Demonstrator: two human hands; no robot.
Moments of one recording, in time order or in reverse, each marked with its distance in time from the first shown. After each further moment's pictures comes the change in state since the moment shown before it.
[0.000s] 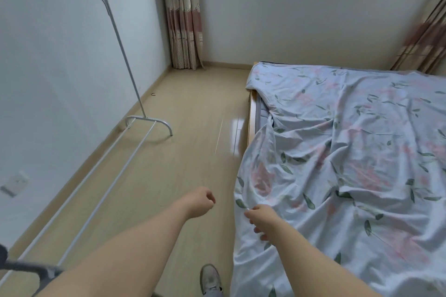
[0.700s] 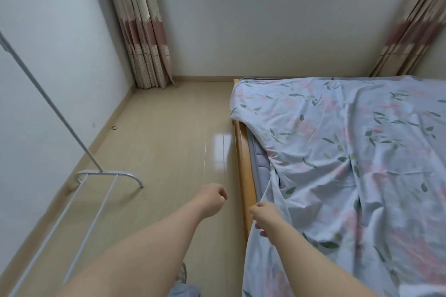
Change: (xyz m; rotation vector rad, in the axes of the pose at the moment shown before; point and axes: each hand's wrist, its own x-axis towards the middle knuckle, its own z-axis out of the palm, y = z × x) left_hand 0.377 0.125 -0.212 0.054 -0.002 0.158; right_hand 0.317 -0.254 -0.138 0.203 0.255 0.049
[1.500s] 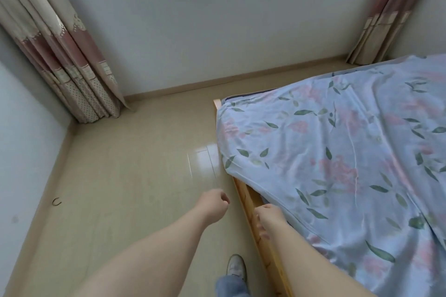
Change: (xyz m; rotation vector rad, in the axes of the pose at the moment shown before) left_hand 0.490 0.043 -0.220 0.077 -0.190 0.055; right_hand 0.396 -0.309 -0.018 0.480 0.141 0.292
